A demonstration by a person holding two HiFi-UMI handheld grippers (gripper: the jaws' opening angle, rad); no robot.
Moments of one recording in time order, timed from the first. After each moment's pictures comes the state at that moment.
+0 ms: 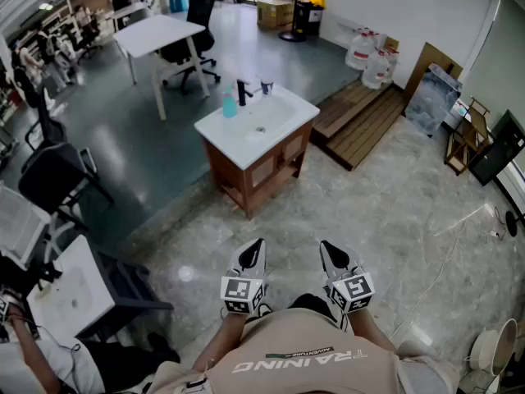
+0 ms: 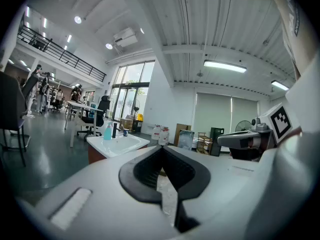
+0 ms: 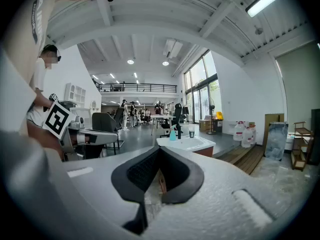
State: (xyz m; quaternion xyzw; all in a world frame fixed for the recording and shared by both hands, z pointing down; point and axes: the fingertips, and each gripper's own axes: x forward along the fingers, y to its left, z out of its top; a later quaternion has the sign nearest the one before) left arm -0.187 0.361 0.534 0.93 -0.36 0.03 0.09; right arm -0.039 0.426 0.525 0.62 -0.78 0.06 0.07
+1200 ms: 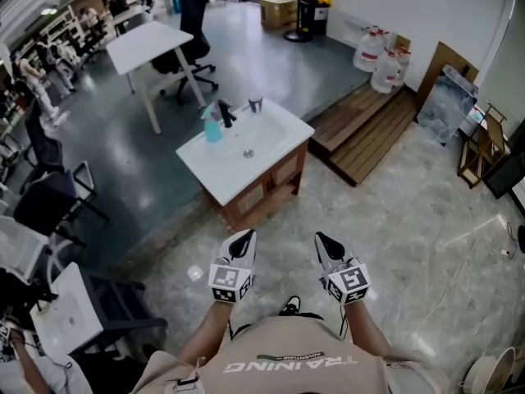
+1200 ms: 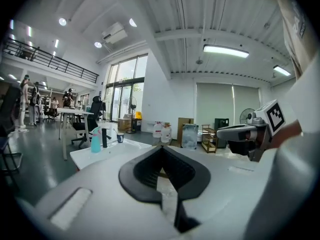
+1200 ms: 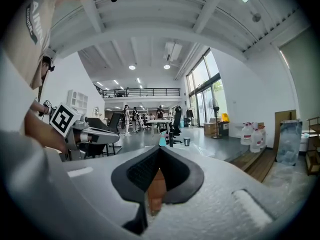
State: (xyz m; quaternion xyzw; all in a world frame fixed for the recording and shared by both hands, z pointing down) left arm -0.038 0.194 0.524 0.93 -0.36 0.08 0.05; right arm 0.119 0.257 0.517 0.59 -0.81 0.05 0.04
